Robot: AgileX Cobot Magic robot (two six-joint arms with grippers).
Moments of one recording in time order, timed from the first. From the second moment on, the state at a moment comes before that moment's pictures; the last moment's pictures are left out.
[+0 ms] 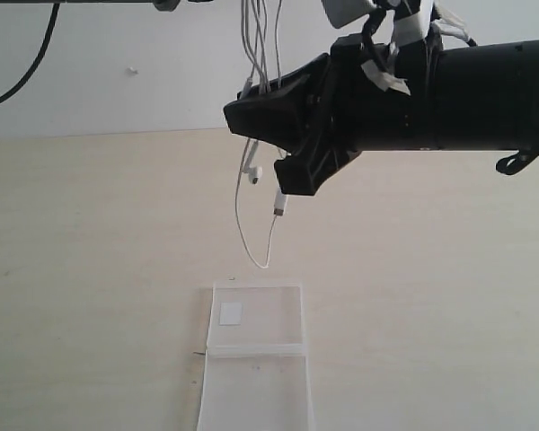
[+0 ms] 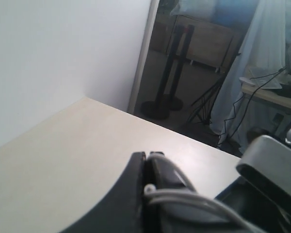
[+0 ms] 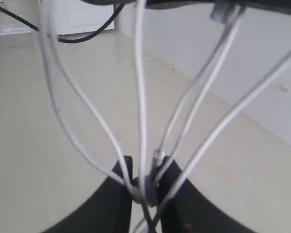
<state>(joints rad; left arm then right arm) -0.37 1.50 -1.25 -1.60 0.68 1.44 0.49 1.41 -0.88 1.74 0.63 -1.96</state>
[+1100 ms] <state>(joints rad) -0.36 1.48 -1.25 -1.00 0.79 0.86 0.49 1.41 -0.90 1.74 0.43 -1.92</state>
